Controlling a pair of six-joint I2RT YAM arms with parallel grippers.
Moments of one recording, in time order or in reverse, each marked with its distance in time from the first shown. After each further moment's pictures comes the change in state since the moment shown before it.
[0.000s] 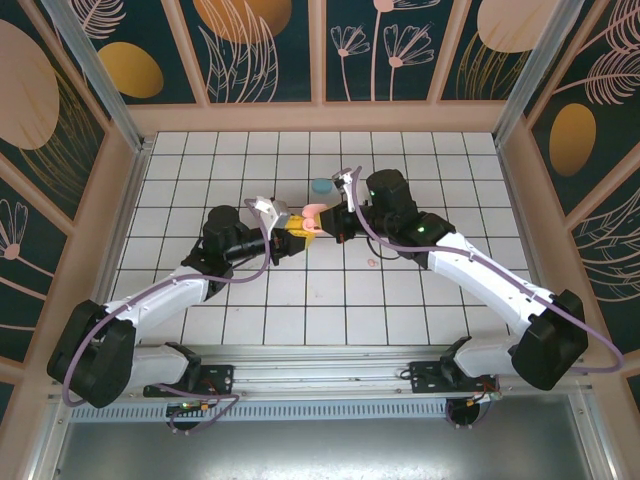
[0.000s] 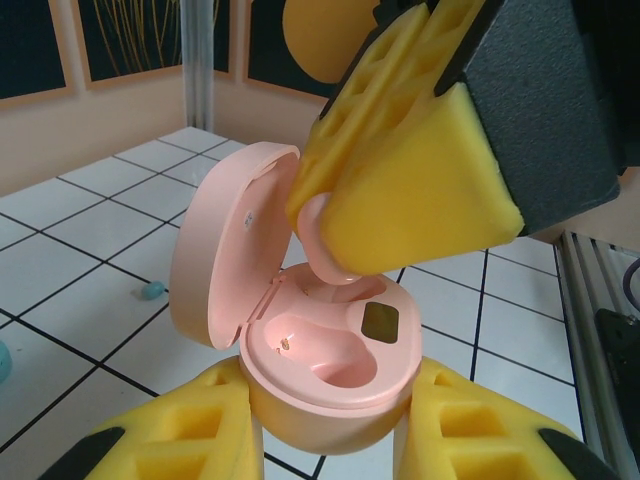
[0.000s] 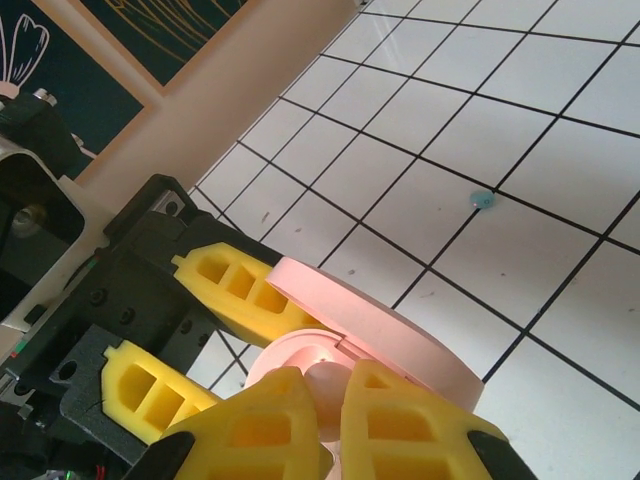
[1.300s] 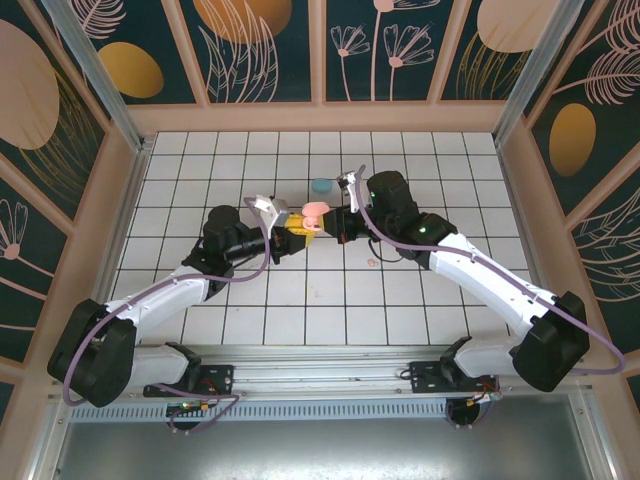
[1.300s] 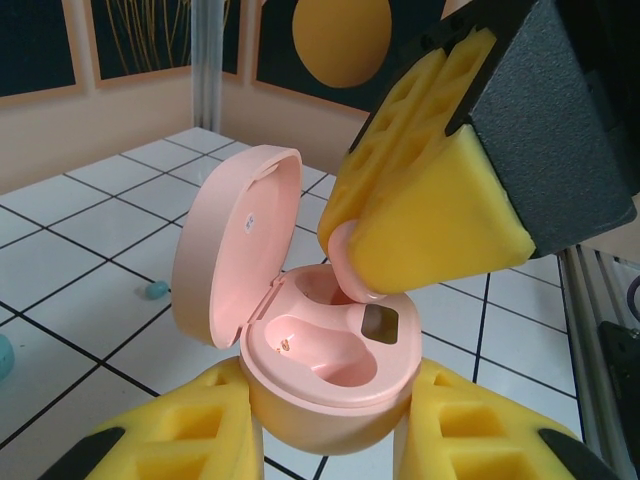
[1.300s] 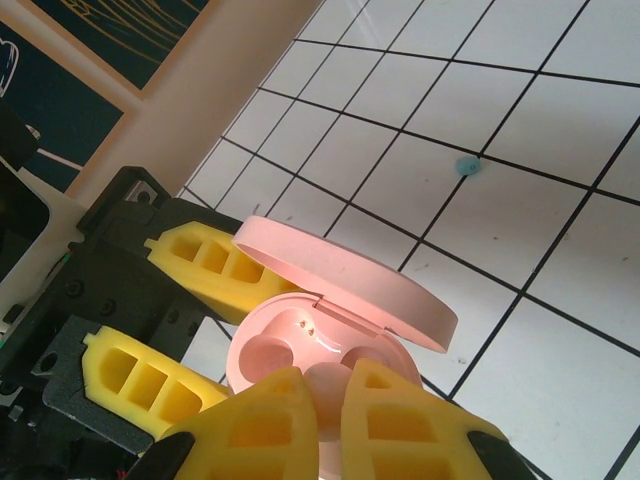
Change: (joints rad) left arm 0.000 0.005 0.002 0.015 -0.020 -0.034; right arm 0.000 -0.009 0.000 -0.052 0.026 0.090
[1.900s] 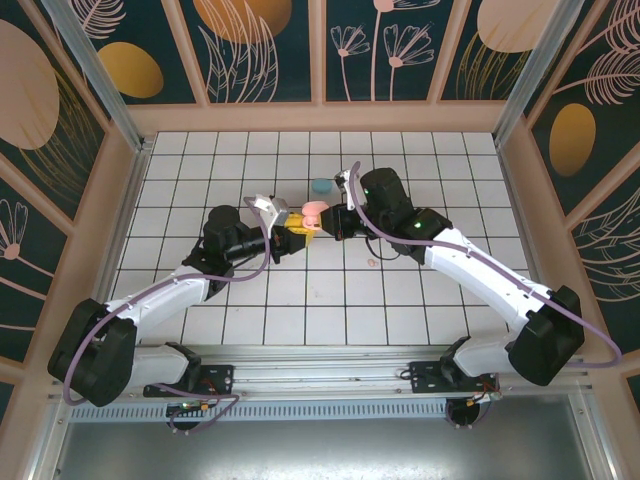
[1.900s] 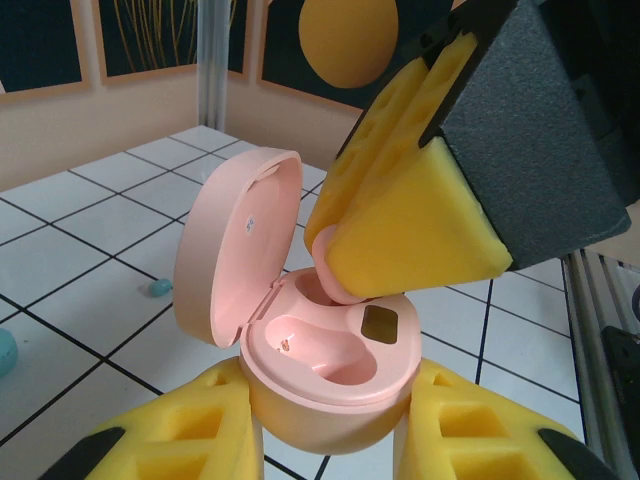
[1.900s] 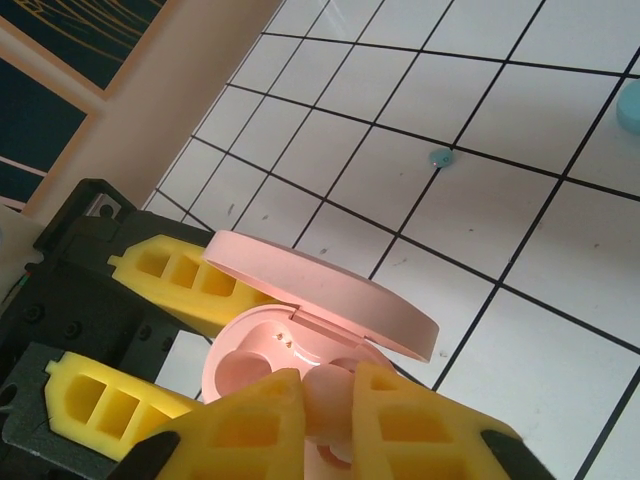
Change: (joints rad) left arm 0.000 0.002 0.000 0.002 -0.010 -0.008; right arm 0.013 0.039 0.055 -0.063 0.066 0.011
